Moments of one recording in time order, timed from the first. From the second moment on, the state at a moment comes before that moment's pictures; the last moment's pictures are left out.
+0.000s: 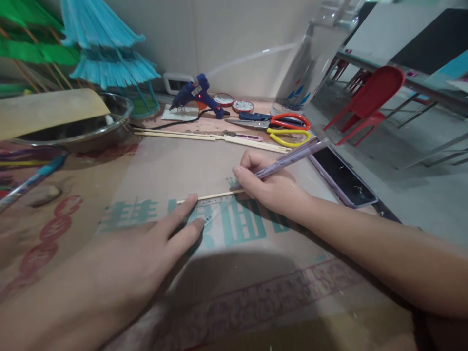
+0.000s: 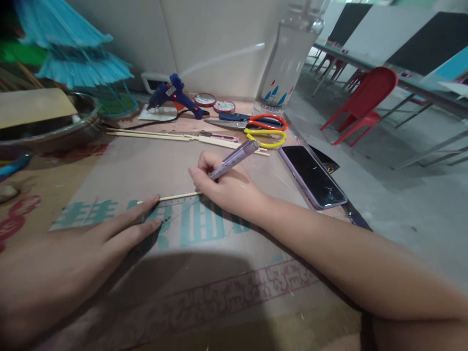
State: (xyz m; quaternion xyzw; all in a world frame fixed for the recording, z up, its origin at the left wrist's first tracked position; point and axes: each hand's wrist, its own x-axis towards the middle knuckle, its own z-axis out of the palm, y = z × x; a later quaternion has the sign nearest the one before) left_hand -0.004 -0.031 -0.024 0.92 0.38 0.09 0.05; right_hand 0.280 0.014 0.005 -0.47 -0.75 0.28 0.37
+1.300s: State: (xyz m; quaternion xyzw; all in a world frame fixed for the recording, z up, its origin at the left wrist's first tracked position) left_hand 0.007 0.015 0.013 0.92 0.38 0.12 -0.04; right_hand 0.353 0.066 0.017 -0.59 -0.80 0.01 0.14
